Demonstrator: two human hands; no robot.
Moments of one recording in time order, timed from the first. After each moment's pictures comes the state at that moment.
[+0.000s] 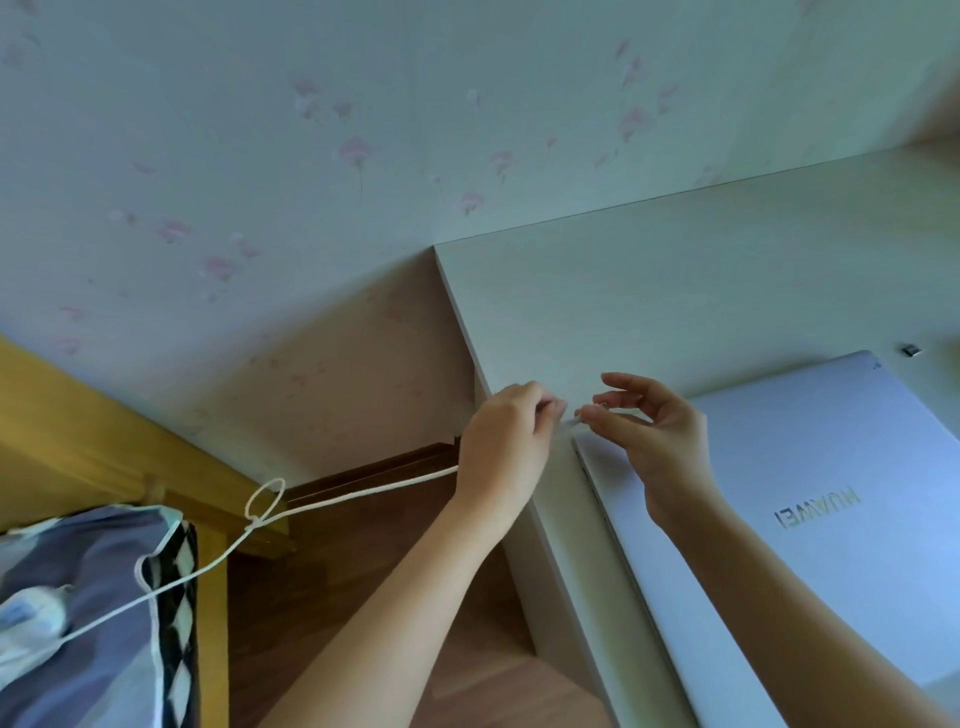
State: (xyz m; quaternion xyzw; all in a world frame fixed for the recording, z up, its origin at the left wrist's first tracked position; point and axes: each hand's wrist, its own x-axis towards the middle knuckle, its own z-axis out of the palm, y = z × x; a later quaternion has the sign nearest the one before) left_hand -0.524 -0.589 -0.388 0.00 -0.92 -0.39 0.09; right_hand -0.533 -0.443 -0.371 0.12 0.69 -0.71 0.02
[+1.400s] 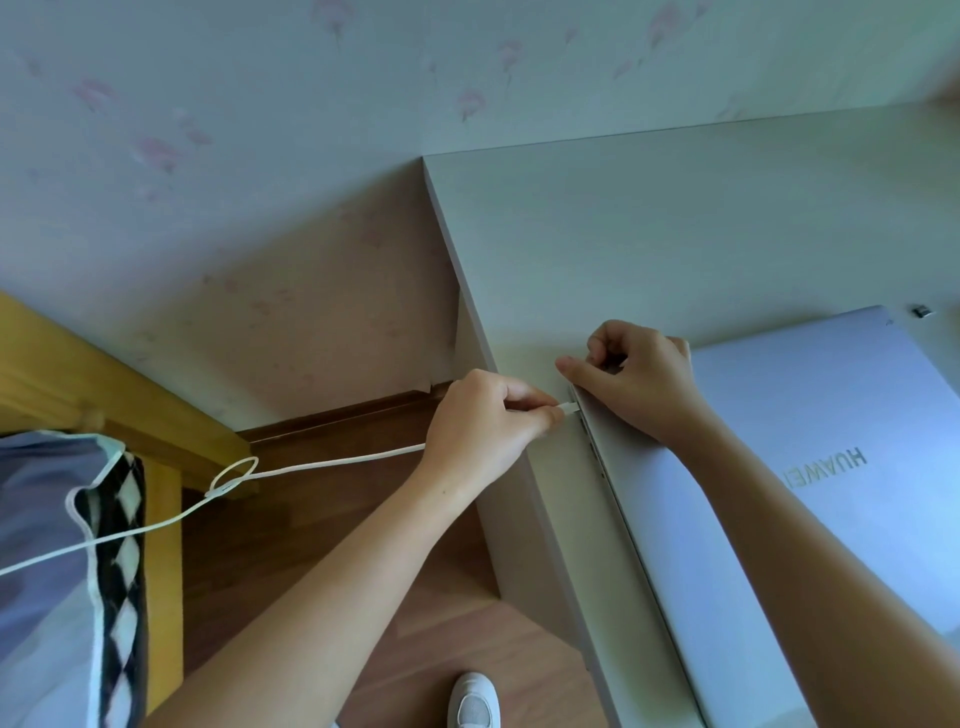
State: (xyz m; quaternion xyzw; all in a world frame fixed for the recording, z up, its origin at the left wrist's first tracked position) left_hand -0.494 -0.600 -0.398 0.08 -0.83 -0.55 -0.10; right_hand -0.559 -0.440 -0.391 -0.06 0.95 -0.30 0.03
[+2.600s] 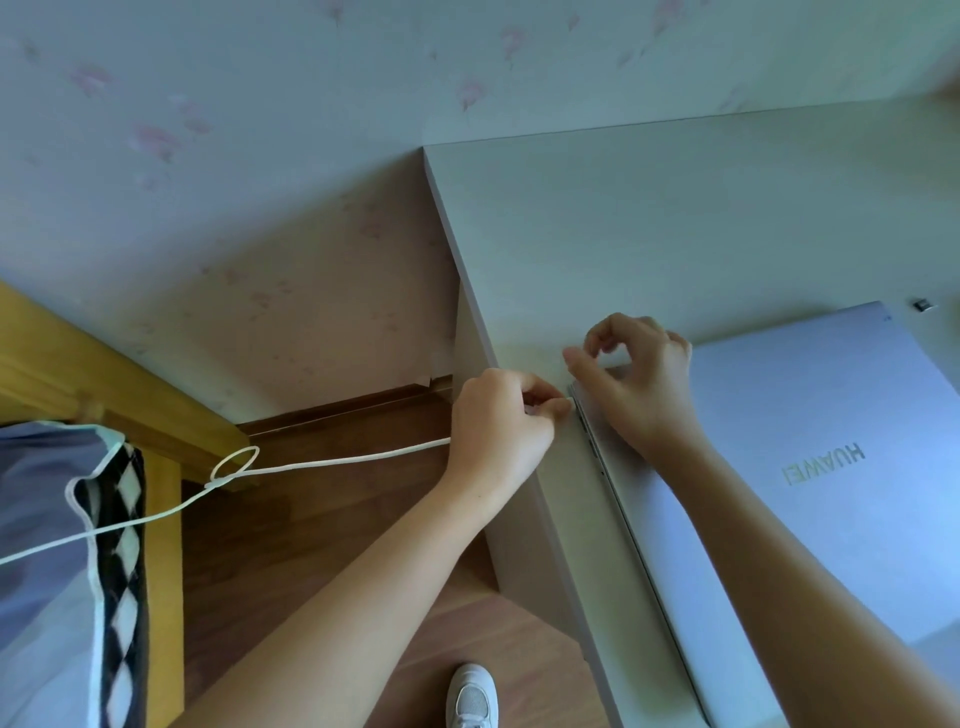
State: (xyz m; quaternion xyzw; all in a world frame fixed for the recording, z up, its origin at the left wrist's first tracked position) left_hand -0.489 -0.580 -0.397 0.10 -0.86 -0.49 -0.04; right_hand -0.538 -0.446 -0.395 -0.08 0.93 -0.35 -0.09
